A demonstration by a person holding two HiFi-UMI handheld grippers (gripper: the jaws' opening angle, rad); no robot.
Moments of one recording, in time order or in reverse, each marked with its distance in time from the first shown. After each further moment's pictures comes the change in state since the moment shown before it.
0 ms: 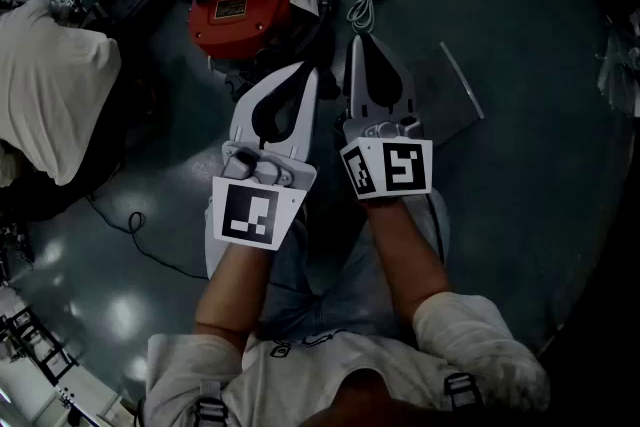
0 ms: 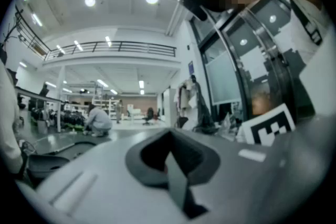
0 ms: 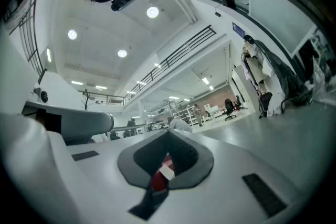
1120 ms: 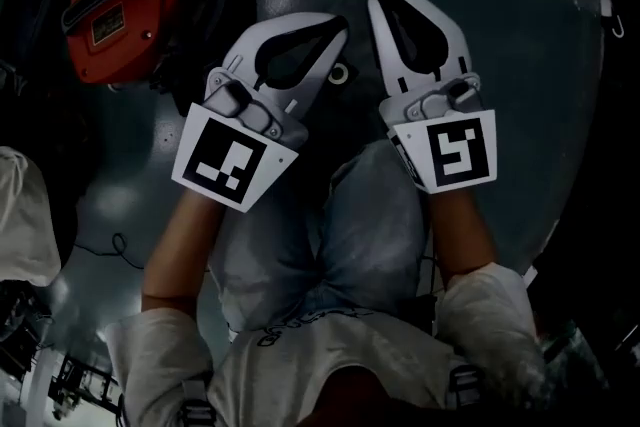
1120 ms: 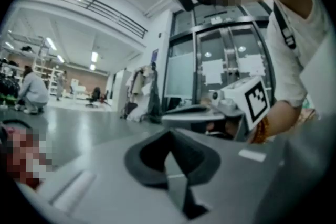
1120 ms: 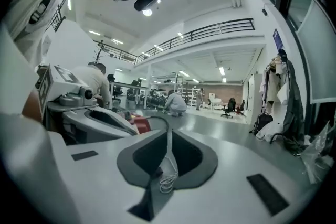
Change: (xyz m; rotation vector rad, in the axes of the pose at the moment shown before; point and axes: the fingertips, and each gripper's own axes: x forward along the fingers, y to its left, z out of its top) left arm 0.079 -0.053 -0.087 -0.024 0.200 -0.594; right arm 0.000 -0.066 -0.030 -0.307 0.323 0.072
